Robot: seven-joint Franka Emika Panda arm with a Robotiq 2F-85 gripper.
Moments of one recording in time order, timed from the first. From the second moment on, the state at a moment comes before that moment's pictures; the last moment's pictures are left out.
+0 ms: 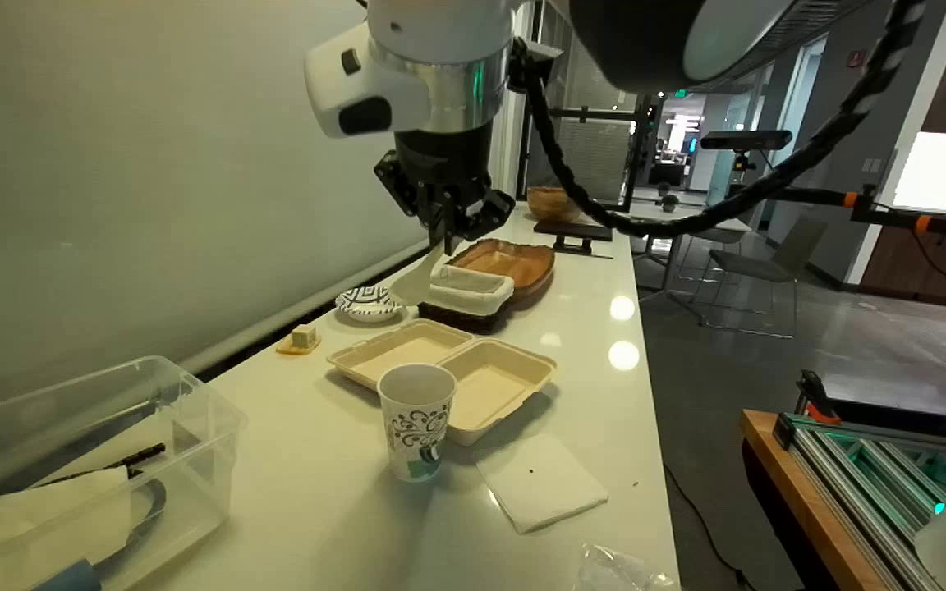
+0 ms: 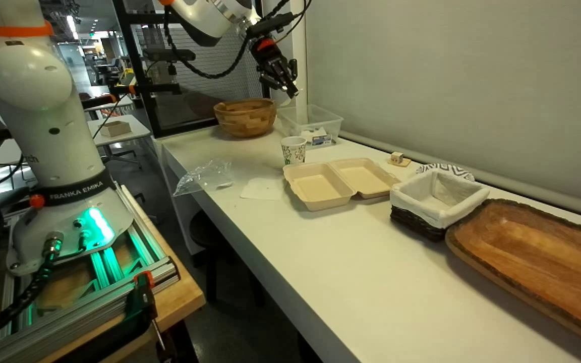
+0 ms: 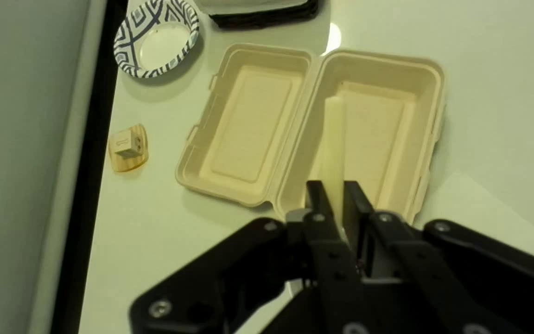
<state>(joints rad) 0.06 0.01 0.04 -2.25 -0.90 2.15 -0.72</state>
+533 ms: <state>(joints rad) 0.03 0.19 0.03 -2.22 -0.95 2.15 -0.65</state>
